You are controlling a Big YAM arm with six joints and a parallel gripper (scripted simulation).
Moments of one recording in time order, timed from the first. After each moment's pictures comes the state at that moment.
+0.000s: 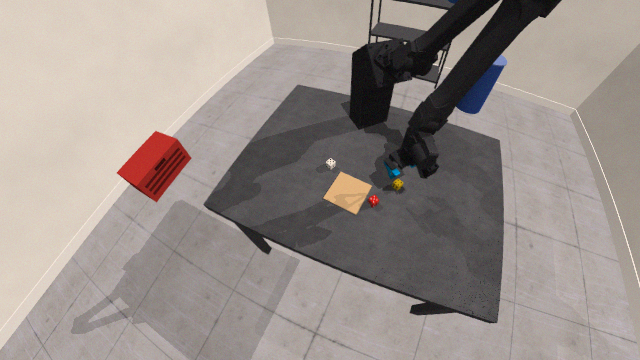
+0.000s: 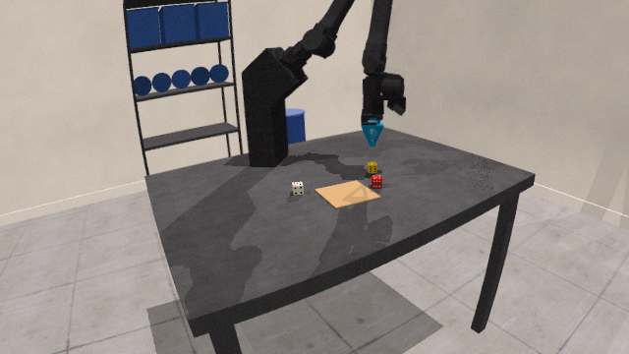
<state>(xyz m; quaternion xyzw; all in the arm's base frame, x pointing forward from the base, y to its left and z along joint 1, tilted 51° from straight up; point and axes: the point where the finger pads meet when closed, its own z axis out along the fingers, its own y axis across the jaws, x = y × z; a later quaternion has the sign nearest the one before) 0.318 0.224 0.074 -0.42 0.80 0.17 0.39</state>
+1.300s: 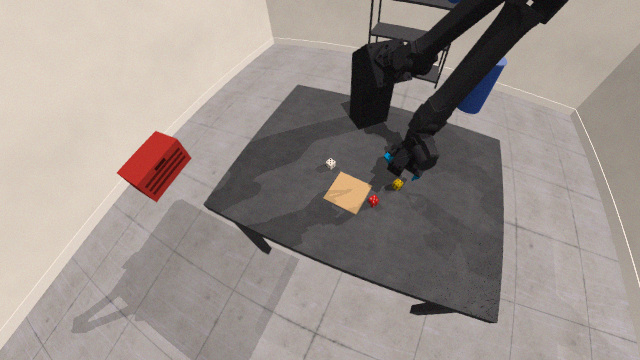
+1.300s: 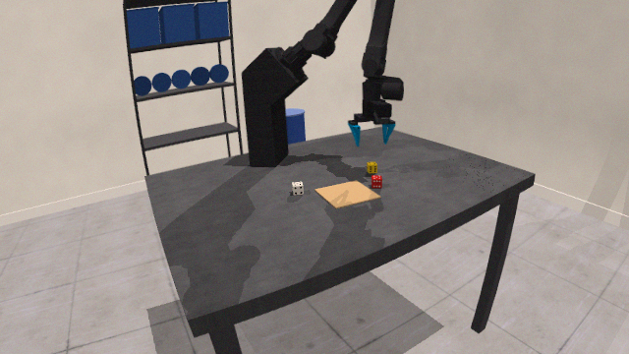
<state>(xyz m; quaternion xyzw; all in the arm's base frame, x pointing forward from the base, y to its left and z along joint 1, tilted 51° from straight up) 0.318 0.234 0.066 0.11 0.90 0.36 0.23</state>
